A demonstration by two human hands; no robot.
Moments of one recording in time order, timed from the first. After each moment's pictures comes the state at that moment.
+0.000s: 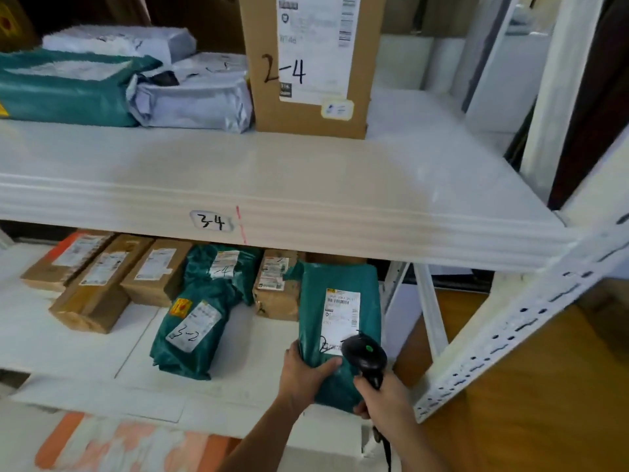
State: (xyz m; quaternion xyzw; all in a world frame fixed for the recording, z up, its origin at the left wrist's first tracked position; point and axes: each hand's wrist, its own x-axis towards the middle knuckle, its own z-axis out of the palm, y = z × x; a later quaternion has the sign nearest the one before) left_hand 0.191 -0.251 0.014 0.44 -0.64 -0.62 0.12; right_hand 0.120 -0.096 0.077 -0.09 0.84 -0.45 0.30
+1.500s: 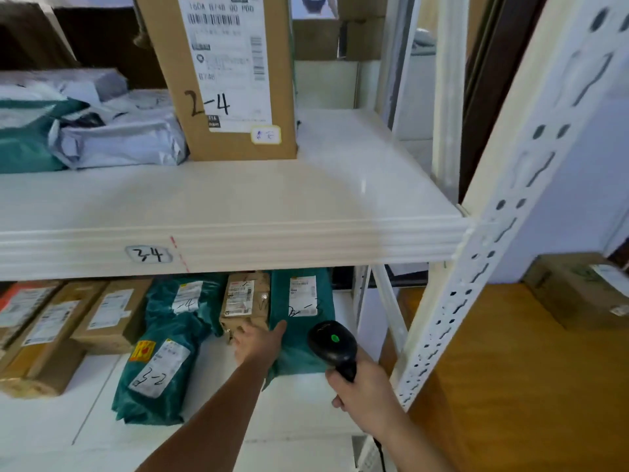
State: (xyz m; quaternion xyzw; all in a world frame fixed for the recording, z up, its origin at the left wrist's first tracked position) left_hand 0.129 -0.319 0.063 0.53 -0.76 -0.38 0.02; right_hand 0.120 -0.086 0.141 -0.18 0.79 -0.51 0.27
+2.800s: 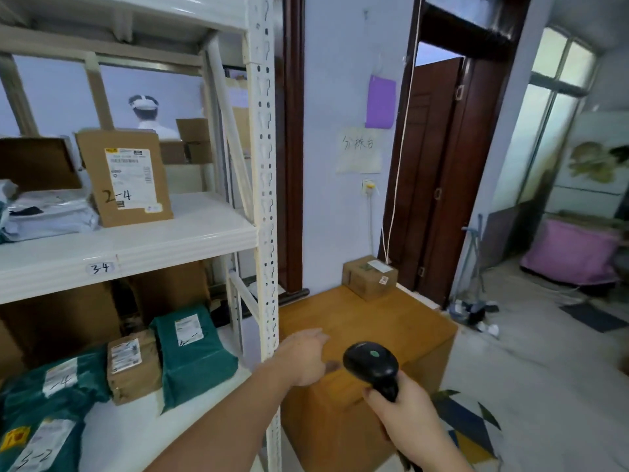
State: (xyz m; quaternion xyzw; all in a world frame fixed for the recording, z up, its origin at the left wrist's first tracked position) left_hand 0.264 -0.002 0.239 -0.15 -0.98 -0.10 -0.07; right_hand 0.409 0.191 0.303 0.06 0.87 -0.48 0.07
